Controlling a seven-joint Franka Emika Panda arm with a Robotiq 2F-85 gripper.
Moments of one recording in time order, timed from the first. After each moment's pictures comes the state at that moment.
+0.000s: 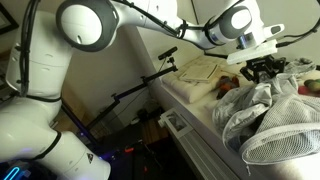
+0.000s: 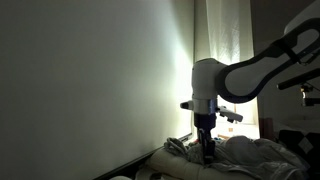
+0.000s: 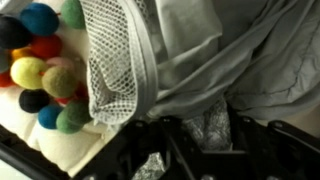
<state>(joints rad) 0.07 0.88 0.00 -1.28 -0.31 2.22 -0.38</state>
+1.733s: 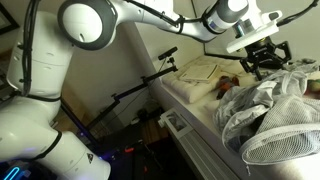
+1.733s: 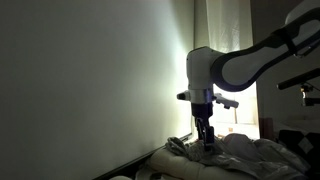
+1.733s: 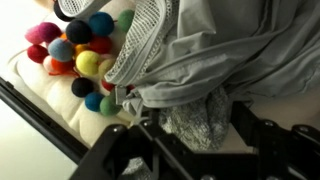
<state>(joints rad) 0.11 0.87 -0.02 -1.19 -0.42 2.09 -0.39</state>
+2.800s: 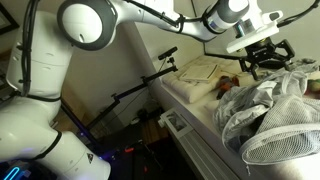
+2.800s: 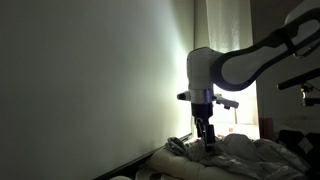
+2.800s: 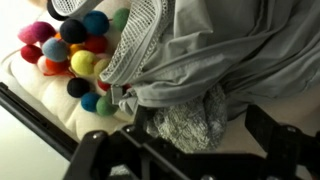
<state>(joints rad) 0.10 0.87 -0.01 -1.19 -0.40 2.09 -0.39</state>
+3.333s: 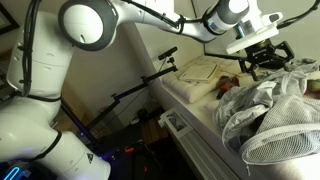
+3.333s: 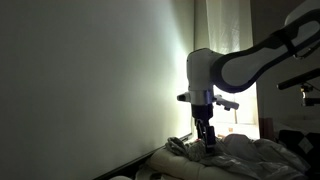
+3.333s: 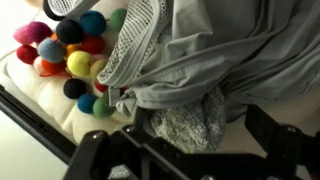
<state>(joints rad) 0.10 0.88 -0.01 -1.19 -0.40 2.09 -0.39</state>
